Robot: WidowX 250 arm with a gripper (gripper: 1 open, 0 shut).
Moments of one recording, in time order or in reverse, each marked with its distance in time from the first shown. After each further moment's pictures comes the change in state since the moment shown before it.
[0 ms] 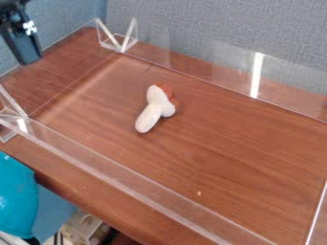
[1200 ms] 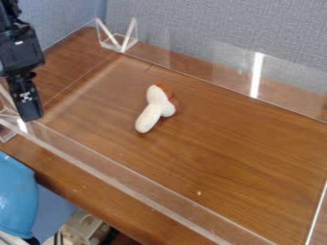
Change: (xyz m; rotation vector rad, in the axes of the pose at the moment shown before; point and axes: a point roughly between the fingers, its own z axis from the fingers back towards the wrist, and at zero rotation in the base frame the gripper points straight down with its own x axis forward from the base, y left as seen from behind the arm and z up) arm -0.023 0.031 -0.068 0.070 0.124 -0.220
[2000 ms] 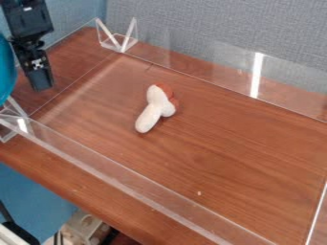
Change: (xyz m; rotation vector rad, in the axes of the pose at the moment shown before) arm 0.021 0.016 0.020 0.056 -0.002 0.017
